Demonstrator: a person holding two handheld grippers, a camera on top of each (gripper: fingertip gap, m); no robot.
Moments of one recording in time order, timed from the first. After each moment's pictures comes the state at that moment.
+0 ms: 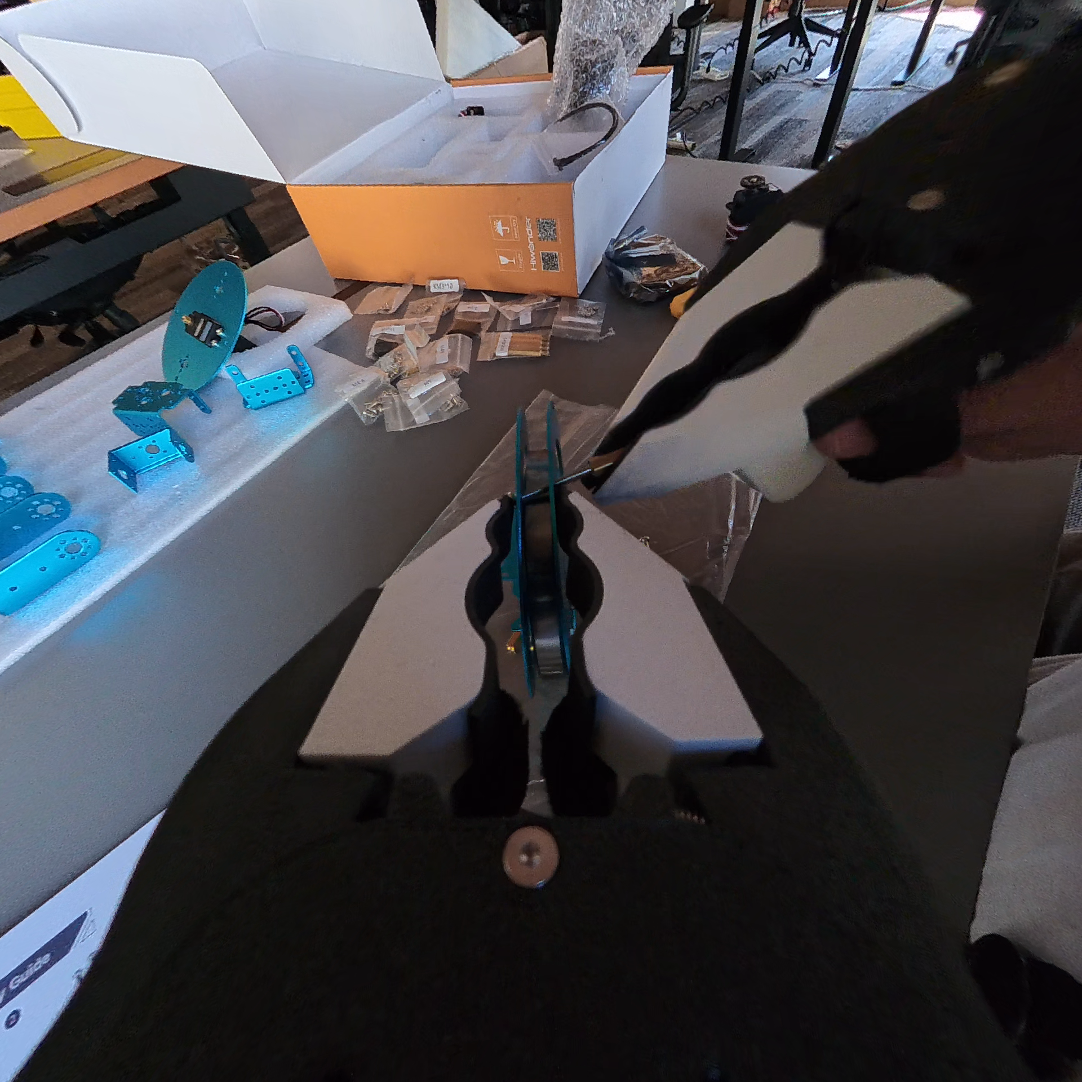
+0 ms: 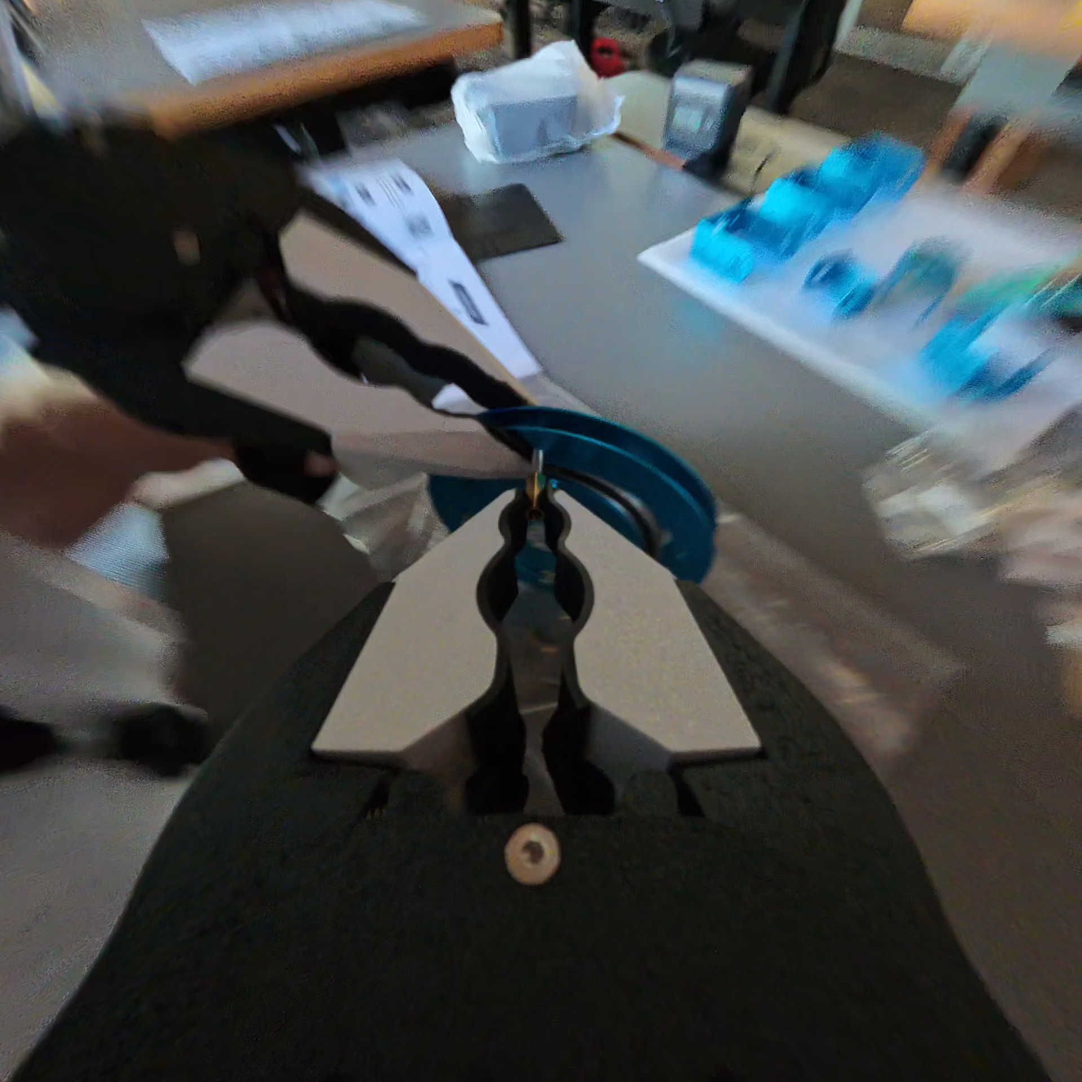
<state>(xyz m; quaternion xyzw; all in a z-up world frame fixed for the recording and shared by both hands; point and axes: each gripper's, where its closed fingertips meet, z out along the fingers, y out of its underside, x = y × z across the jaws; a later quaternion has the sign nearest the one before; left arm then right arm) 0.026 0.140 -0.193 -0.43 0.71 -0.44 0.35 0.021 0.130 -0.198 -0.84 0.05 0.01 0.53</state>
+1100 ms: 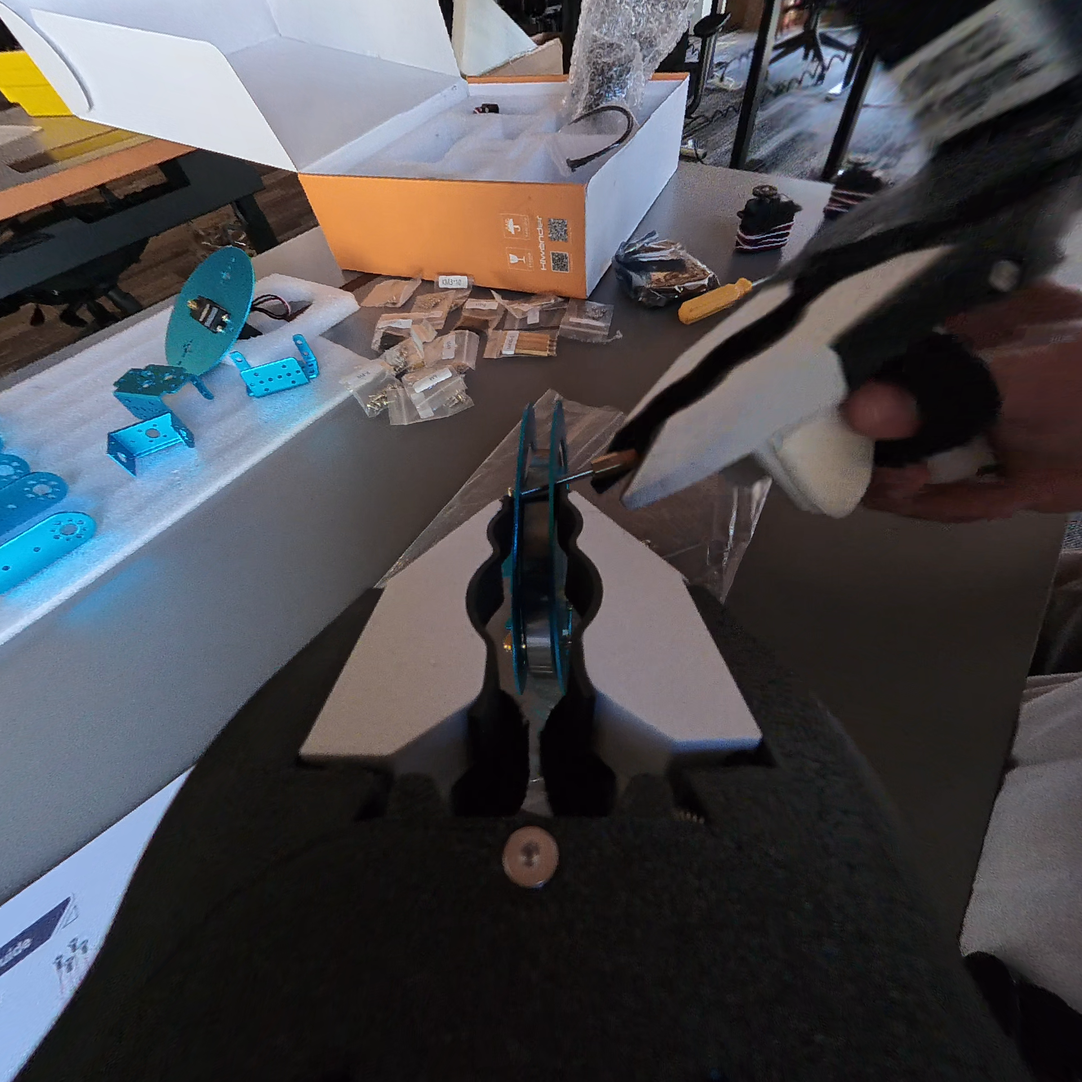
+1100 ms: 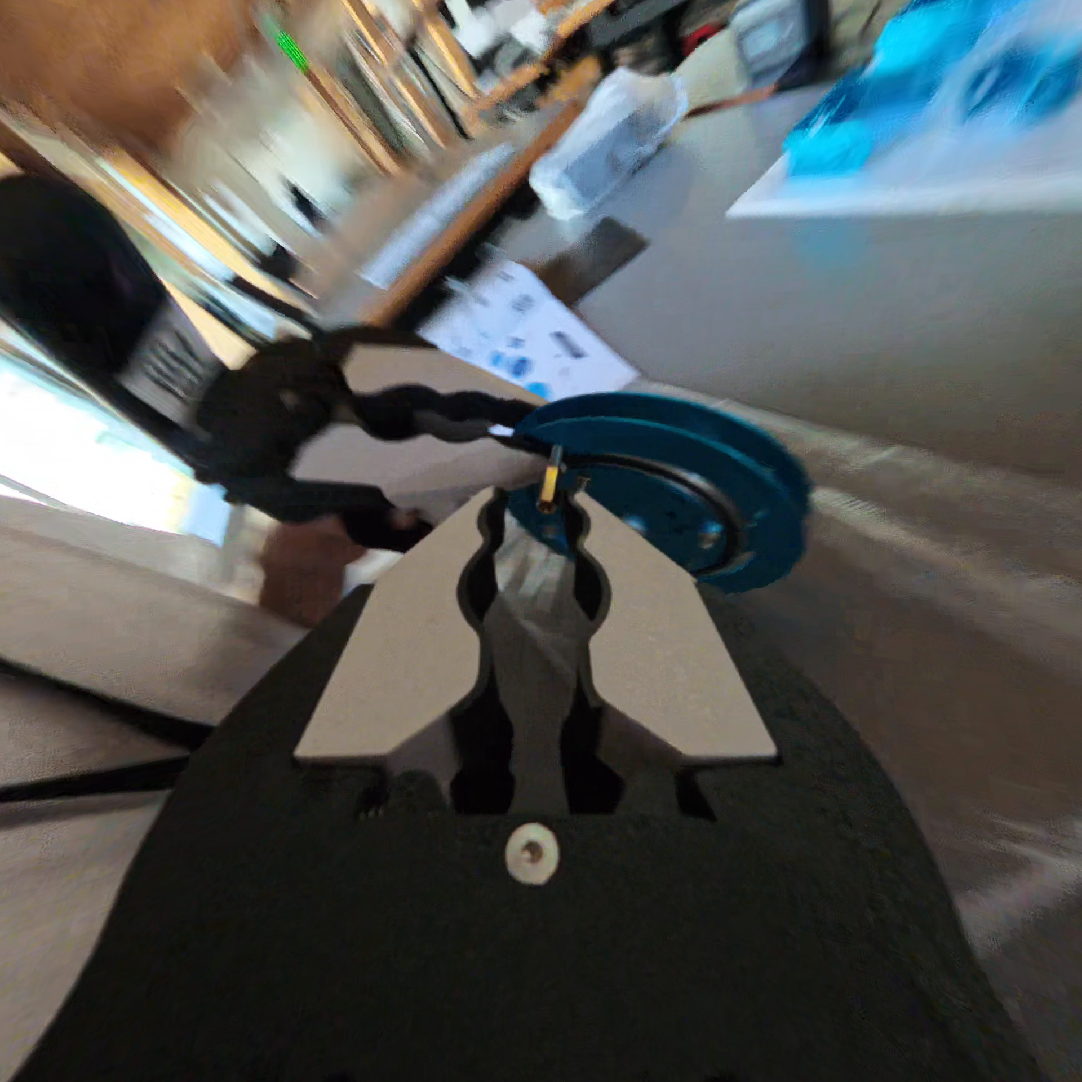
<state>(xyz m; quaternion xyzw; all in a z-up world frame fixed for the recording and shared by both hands) 0.027 0.142 -0.194 -0.45 0.70 -0.44 0.34 0.012 0.129 -0.194 -0.79 0.16 0.22 0.55</state>
